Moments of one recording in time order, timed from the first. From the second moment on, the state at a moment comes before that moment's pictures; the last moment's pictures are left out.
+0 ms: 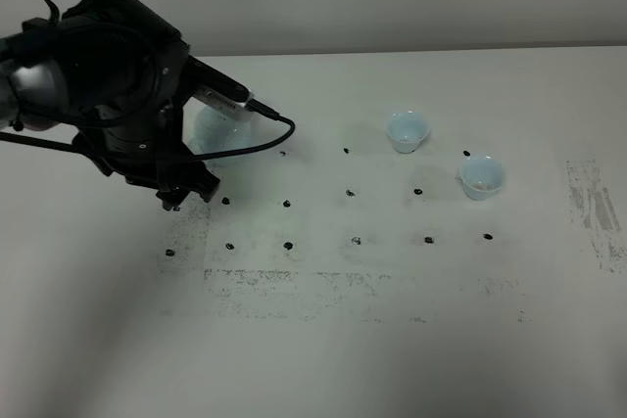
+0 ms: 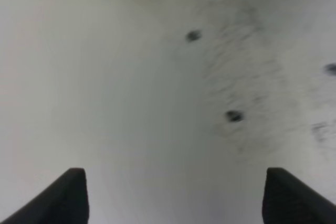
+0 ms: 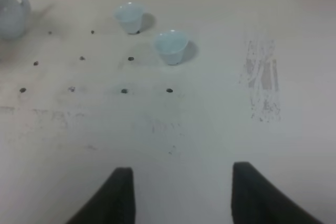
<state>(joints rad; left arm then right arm) -0.45 1.92 -1.43 0.36 1.03 -0.11 -0.08 -0.01 -0.52 0.19 1.11 -0.07</state>
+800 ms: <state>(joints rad) -0.34 2.09 -1.61 0.23 1.04 0.11 -0.08 -0.01 -0.52 0.19 1.11 -0.07</state>
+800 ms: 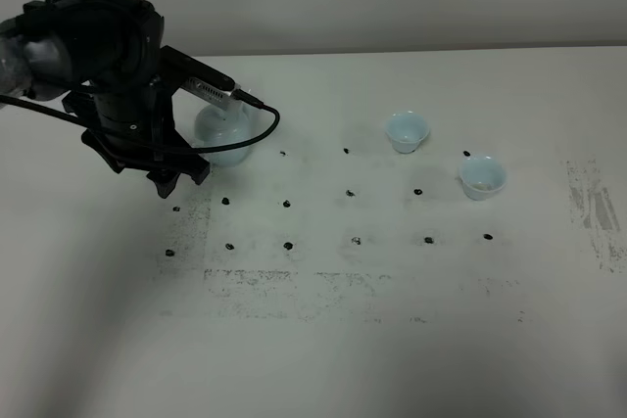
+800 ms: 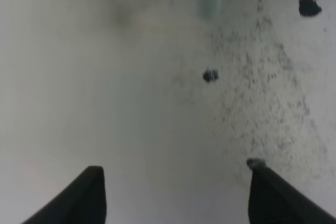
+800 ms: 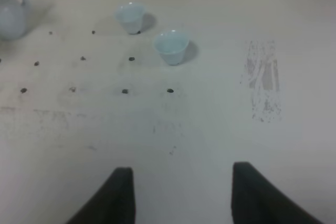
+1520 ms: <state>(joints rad) -0.34 2.24 -1.73 0.16 0.92 0.24 -0.08 -0.01 -0.52 0.19 1.11 -0.07</state>
